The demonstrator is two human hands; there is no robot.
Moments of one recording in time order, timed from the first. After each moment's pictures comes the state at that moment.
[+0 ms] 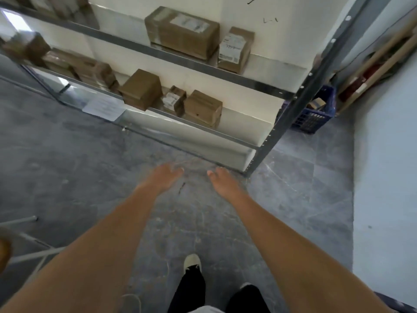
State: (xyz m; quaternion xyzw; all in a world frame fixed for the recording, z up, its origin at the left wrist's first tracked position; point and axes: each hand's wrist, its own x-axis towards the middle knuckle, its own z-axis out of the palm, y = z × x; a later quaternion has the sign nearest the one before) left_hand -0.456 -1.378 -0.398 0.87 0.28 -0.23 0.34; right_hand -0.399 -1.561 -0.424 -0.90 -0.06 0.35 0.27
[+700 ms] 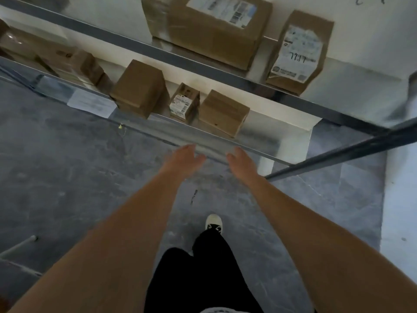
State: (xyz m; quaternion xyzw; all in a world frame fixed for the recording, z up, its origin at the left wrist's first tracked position) left_hand -0.222 -1.243 -0.477 0.88 0.21 -0.28 0.31; right_hand -0.172 -1.411 -0.512 -0.91 0.01 0.33 0.27
